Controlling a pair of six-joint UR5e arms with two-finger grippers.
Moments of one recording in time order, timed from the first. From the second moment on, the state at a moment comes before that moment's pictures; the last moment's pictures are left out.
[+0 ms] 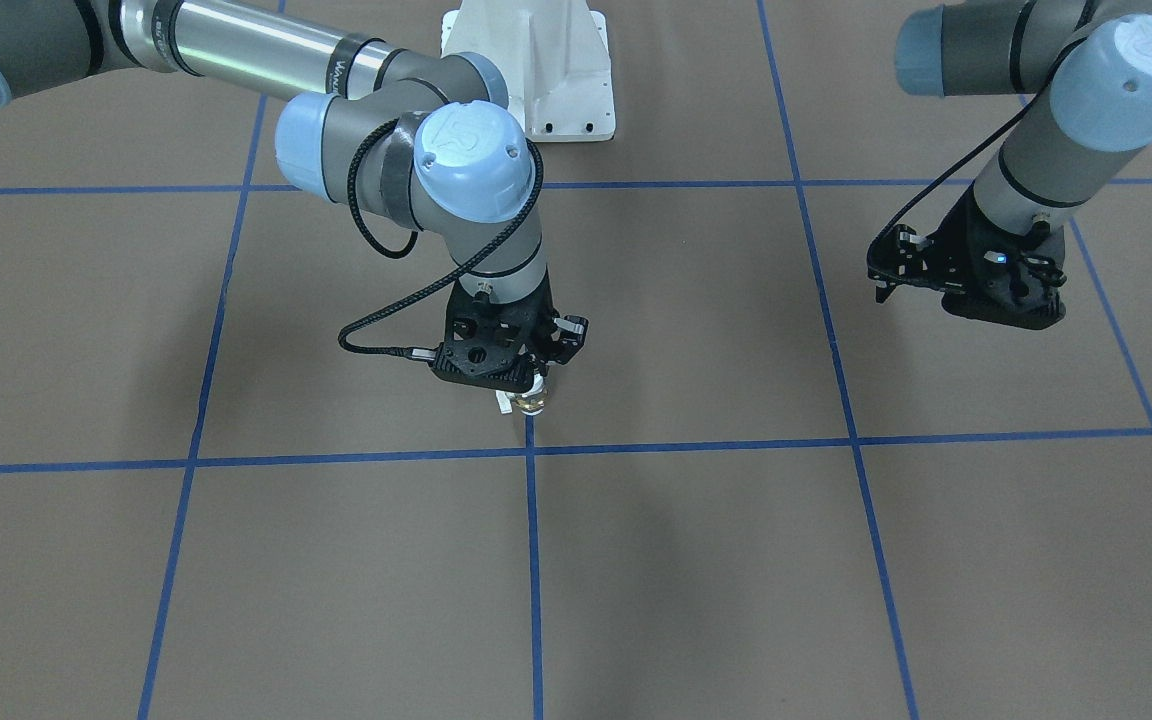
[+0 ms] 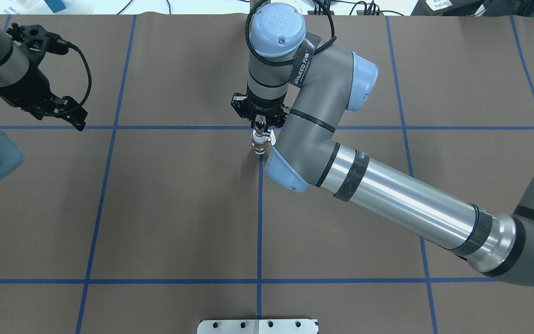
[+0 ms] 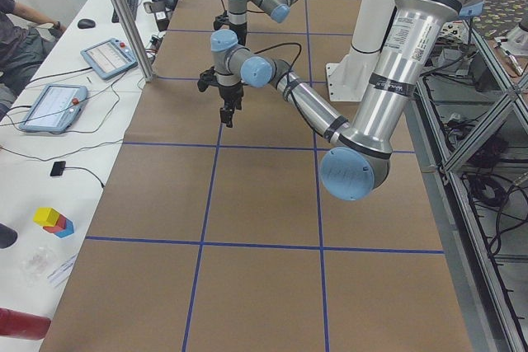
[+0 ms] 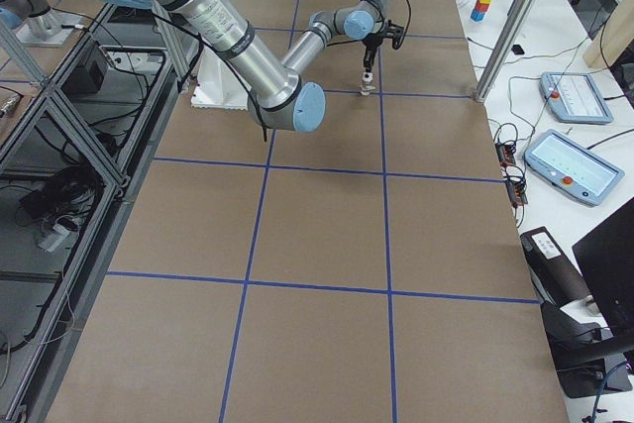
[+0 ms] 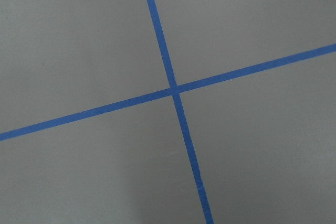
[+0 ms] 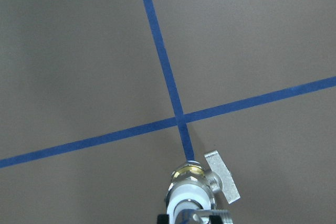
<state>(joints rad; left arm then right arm) -0.99 -1.91 -1.89 -1.38 -2.18 -0.47 0.66 -0.62 1.36 -1.54 2.01 1.38</state>
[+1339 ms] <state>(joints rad) -1.00 -1.90 -1.93 -1.38 -2.18 -0.47 0.70 -0.91 1.73 -1.54 2.01 1.31</state>
